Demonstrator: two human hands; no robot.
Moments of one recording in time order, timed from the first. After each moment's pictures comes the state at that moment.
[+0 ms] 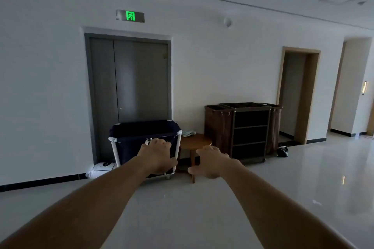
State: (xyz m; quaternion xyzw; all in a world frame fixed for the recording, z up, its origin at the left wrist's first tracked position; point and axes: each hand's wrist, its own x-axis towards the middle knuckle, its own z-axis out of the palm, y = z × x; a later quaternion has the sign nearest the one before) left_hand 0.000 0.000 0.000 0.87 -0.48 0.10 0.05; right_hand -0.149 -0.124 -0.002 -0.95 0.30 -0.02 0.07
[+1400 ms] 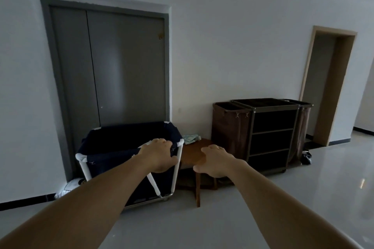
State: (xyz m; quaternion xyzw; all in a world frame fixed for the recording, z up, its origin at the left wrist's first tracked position) left_hand 0.421 -0.427 -0.023 0.86 -0.50 0.05 0.06; right_hand 0.265 -0.562 -0.030 -0.94 0.32 -0.01 0.13
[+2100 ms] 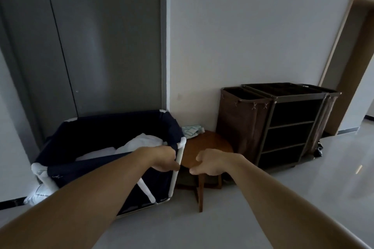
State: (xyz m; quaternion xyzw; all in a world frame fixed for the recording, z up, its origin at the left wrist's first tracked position) left_hand 0.698 -0.687 -0.086 0.83 -0.54 -0.12 -0.05; right_hand 0.553 -0.813 -0.093 -0.93 0.29 0.12 0.18
